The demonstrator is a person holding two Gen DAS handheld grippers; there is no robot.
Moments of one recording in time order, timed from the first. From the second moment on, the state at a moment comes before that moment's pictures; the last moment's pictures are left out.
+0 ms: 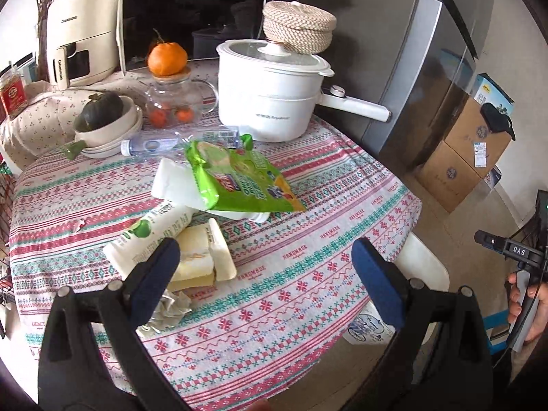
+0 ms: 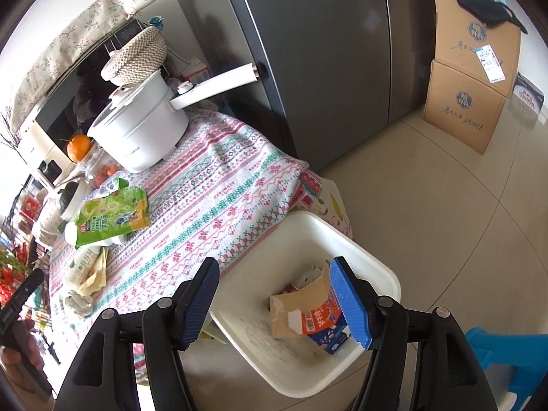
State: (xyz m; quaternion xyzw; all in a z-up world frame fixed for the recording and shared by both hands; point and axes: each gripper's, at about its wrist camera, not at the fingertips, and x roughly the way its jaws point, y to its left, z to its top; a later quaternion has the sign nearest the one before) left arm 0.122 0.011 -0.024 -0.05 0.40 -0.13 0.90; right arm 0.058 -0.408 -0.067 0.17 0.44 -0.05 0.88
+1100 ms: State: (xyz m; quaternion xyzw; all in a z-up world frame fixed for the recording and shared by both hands) left arm 0.251 0.087 -0.115 -0.34 0.44 -0.02 0.83; right arm 0.159 -0.330 -0.099 0.16 0.47 0.00 0.87
